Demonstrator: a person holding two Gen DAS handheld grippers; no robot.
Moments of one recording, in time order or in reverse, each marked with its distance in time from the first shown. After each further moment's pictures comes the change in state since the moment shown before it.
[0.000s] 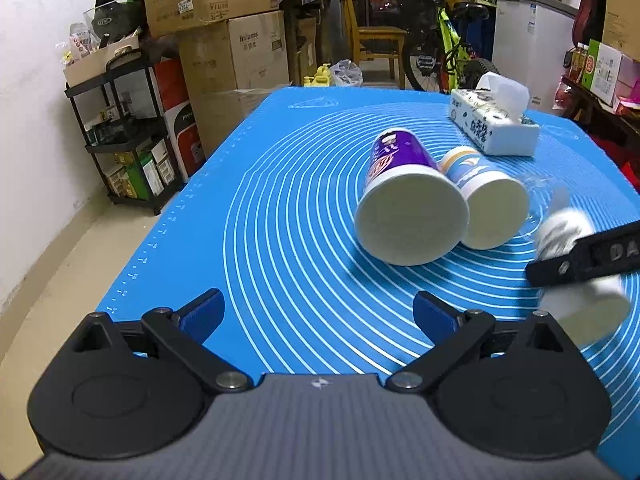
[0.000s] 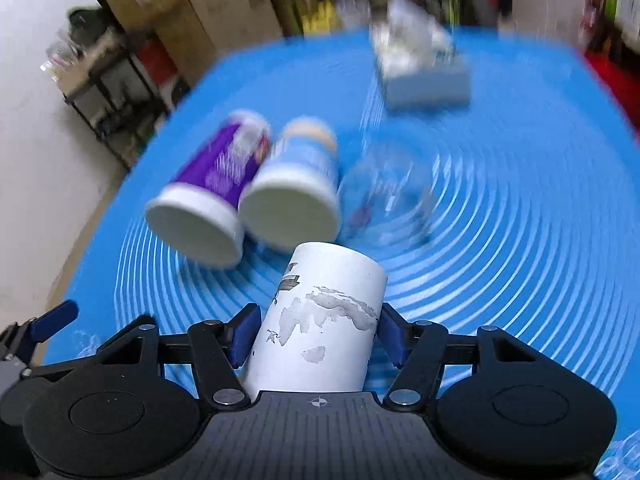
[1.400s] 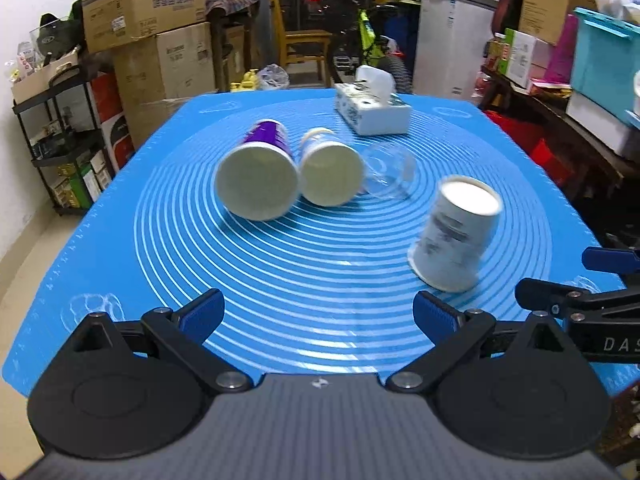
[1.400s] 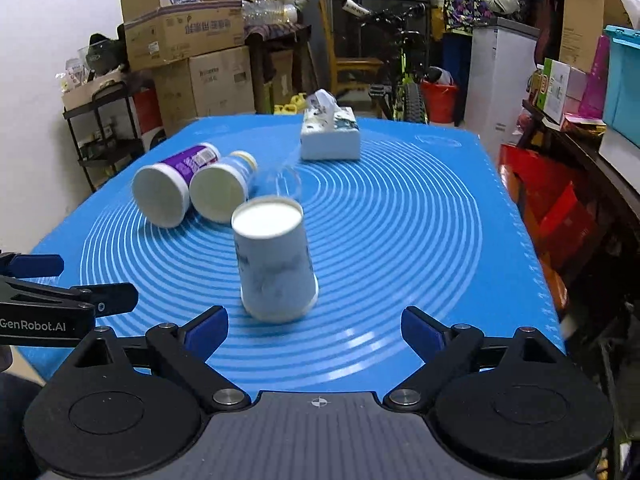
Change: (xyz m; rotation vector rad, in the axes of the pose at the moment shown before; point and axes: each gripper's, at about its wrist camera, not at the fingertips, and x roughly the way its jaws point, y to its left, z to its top) left arm -0.074 -0.072 -0.041 0.074 -0.006 -0.189; right arm -0.104 -0.042 -0.126 -0.125 -0.252 -0.169
